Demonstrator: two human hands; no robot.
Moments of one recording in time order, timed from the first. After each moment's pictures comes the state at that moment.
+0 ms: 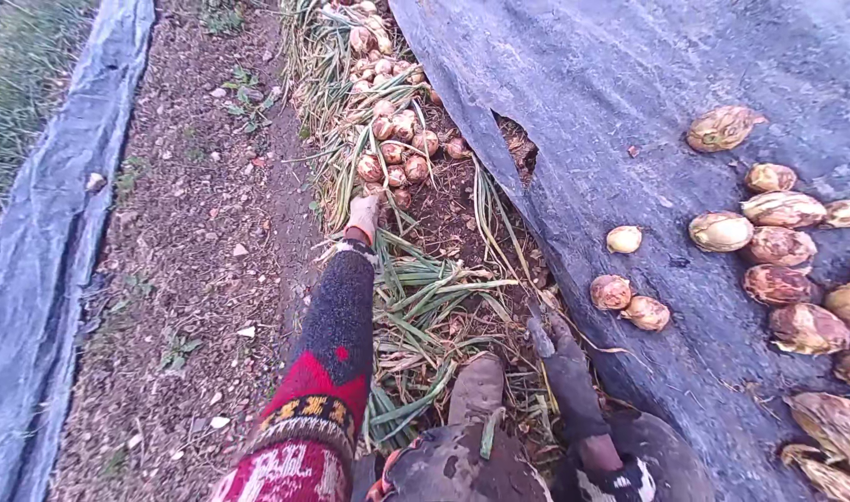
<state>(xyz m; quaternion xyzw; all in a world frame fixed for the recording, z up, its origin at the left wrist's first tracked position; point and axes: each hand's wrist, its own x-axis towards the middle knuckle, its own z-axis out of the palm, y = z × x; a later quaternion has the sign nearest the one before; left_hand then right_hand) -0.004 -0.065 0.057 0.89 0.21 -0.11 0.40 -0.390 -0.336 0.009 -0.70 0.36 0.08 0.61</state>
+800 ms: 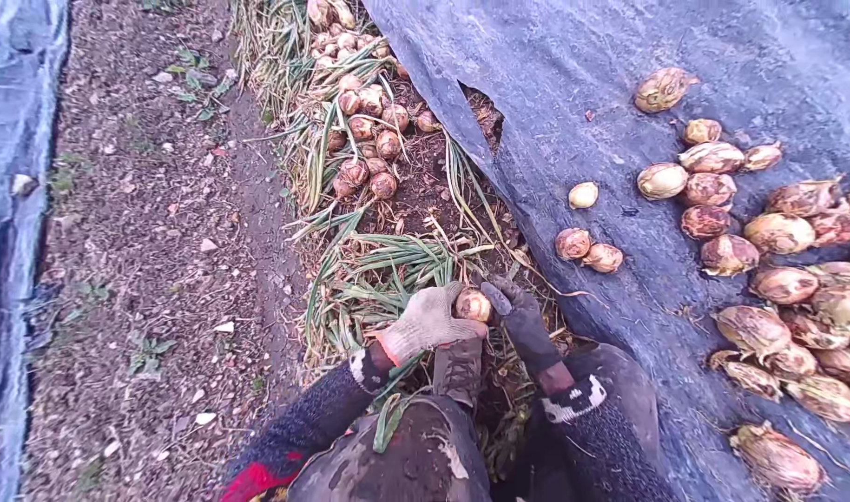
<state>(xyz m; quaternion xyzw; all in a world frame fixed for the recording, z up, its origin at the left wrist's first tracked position) -0.297 -0.147 0.092 0.88 -0.22 -0.40 0.16 -0.397 -0.315 0.019 -0.53 0.21 0.00 0.82</state>
